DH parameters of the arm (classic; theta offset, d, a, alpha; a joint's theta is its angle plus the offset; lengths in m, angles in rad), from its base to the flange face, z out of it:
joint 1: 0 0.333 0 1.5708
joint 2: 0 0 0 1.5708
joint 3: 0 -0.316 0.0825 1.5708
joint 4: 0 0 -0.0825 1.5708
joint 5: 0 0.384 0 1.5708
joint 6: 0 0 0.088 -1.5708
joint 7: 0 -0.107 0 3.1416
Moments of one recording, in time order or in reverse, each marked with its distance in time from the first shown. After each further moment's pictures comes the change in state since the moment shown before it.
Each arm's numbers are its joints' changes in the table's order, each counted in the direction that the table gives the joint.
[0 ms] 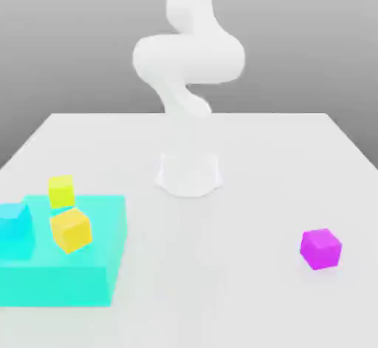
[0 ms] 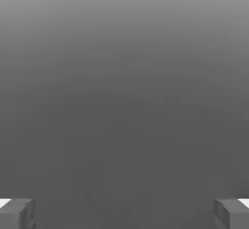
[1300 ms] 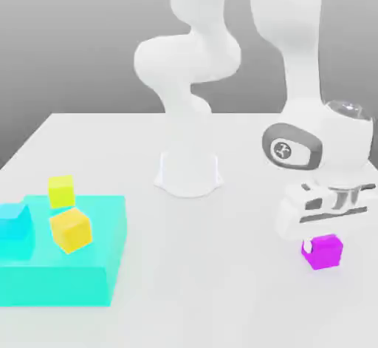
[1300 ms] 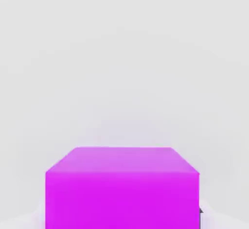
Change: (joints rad) arm 0.395 -1.011 -0.180 0.348 -0.407 0.622 -0.729
